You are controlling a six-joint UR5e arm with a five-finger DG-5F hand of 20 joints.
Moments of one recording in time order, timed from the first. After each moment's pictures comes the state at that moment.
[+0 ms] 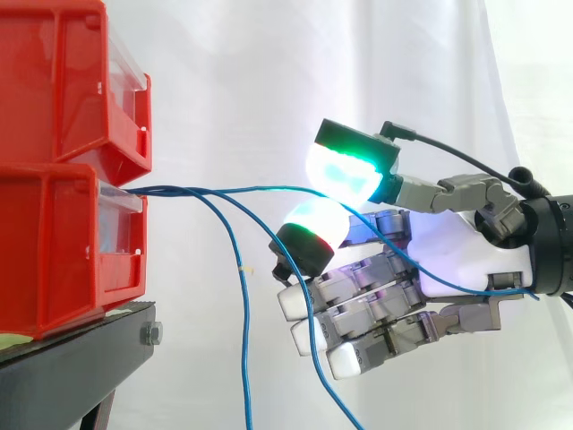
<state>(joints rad) 0.07 -2.26 -1.23 -2.86 -1.38 0.05</state>
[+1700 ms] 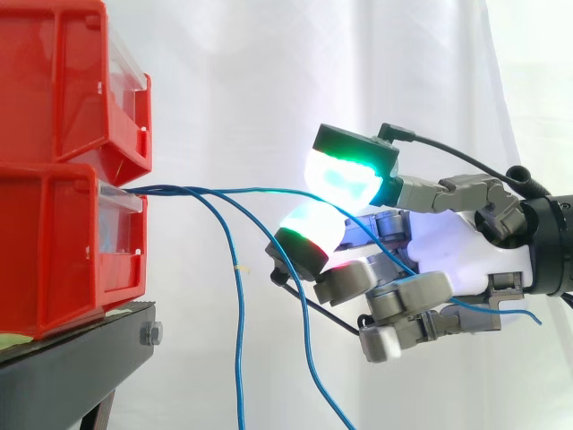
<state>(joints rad) 0.07 -2.26 -1.23 -2.86 -1.38 0.05</state>
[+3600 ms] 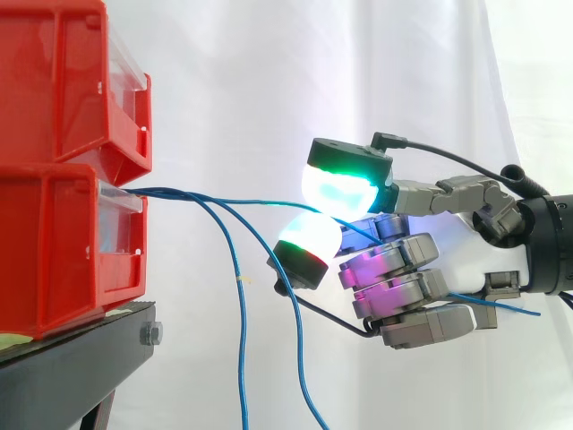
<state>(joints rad) 0.07 -2.26 -1.23 -2.86 -1.35 0.04</state>
